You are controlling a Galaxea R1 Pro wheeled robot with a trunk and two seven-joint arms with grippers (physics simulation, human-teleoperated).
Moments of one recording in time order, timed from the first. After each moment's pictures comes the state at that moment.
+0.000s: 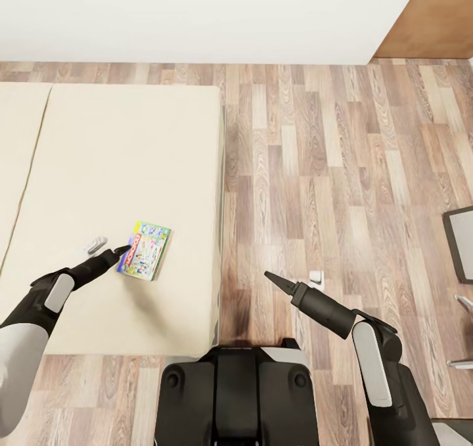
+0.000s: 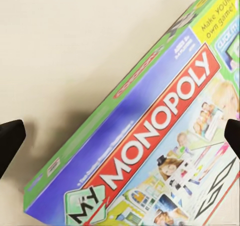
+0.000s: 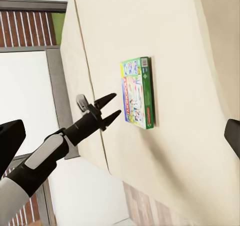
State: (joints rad) left arm -0.91 0.32 0.25 -0.59 0.50 0.43 -0.41; right arm -0.37 0.11 -0.20 -1.56 -0.52 0.88 0.75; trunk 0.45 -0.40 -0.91
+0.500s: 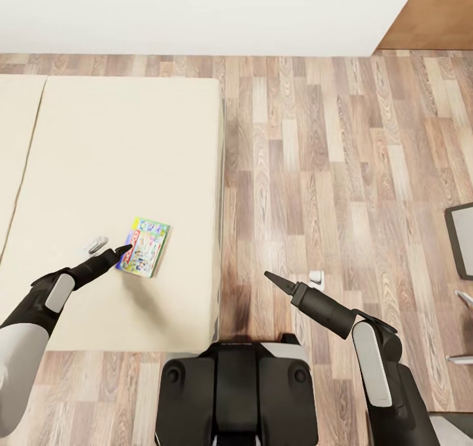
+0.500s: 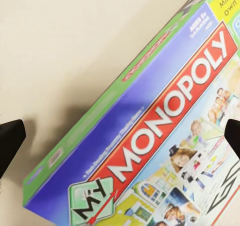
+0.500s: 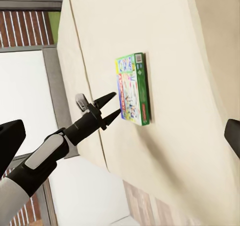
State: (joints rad) left arm -0.91 0.32 0.25 -0.59 0.50 0.43 -0.43; right arm -0.37 0.11 -0.20 -1.56 -0.52 0.88 0.75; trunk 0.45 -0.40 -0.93
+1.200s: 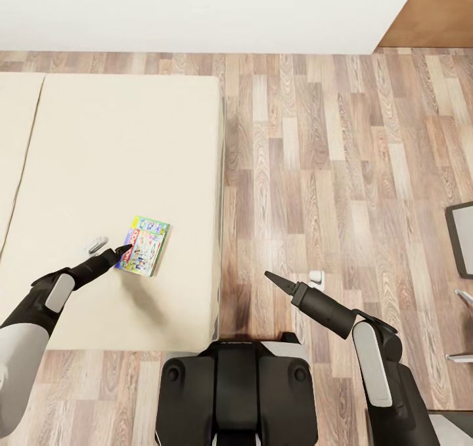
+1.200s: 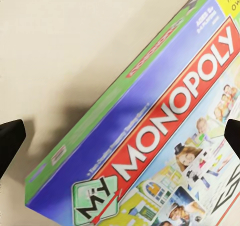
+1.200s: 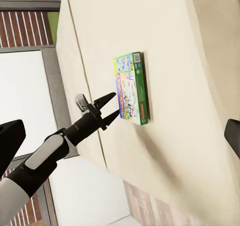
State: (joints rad) left arm -0.91 0.32 0.25 -0.59 0.50 0.42 -0.43; right arm -0.37 0.11 -0.20 -1.56 -0.53 0.88 0.75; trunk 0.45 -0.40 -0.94
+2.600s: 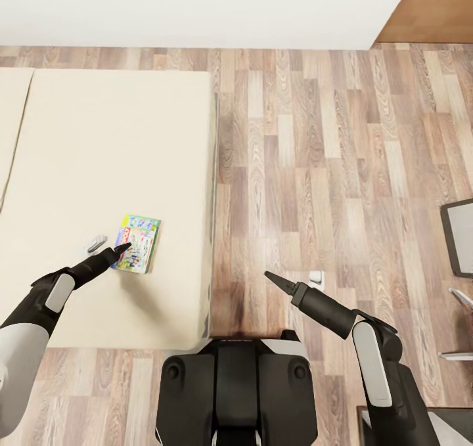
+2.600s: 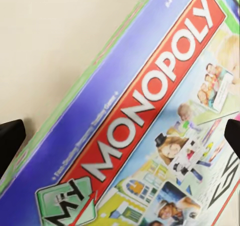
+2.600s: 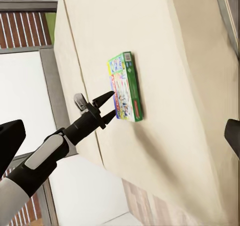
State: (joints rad) left arm -0.91 0.32 0.25 -0.59 0.50 0.39 -0.43; right arm -0.37 0.11 -0.20 -1.56 -0.52 0.88 0.75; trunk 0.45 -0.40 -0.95
